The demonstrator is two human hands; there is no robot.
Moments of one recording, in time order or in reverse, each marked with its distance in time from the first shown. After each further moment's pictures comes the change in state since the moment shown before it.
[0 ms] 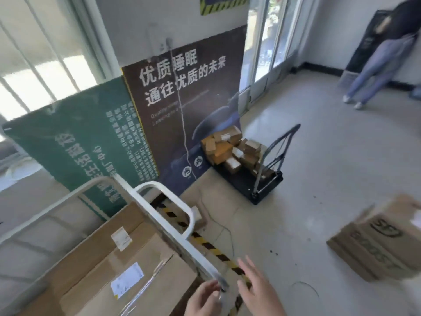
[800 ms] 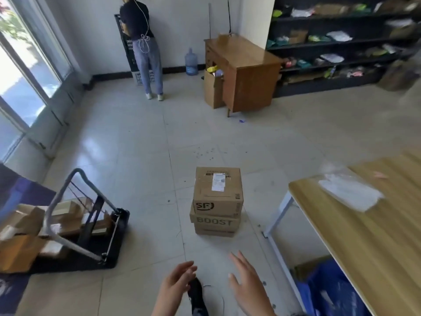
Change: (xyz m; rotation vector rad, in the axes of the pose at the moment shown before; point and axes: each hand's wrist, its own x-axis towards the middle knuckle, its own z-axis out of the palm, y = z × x) left_hand 0.153 0.147 0.572 0.364 -0.582 0.065; right_hand -0.088 0.386 -0.331 0.356 0.624 0.570
